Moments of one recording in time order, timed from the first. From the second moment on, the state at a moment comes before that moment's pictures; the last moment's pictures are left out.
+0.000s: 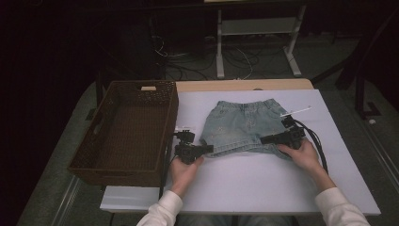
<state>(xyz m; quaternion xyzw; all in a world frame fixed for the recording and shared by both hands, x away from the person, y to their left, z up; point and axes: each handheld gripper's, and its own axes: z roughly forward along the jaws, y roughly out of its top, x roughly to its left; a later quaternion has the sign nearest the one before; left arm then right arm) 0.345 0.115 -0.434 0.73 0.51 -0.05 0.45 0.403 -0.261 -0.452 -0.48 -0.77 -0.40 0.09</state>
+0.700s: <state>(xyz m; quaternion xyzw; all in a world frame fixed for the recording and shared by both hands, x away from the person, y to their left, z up) 0.345 0.120 -0.432 0.73 0.51 -0.05 0.45 0.310 -0.345 -0.403 -0.56 -0.71 -0.43 -0.06</state>
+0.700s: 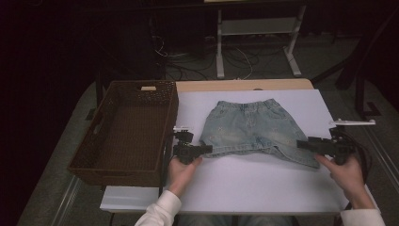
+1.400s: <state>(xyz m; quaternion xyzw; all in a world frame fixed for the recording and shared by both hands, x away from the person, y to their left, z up) 0.333 0.124 -0.427 0.73 0.51 -0.07 0.45 0.287 -0.373 -0.439 -0.63 -0.68 -0.38 0.02</state>
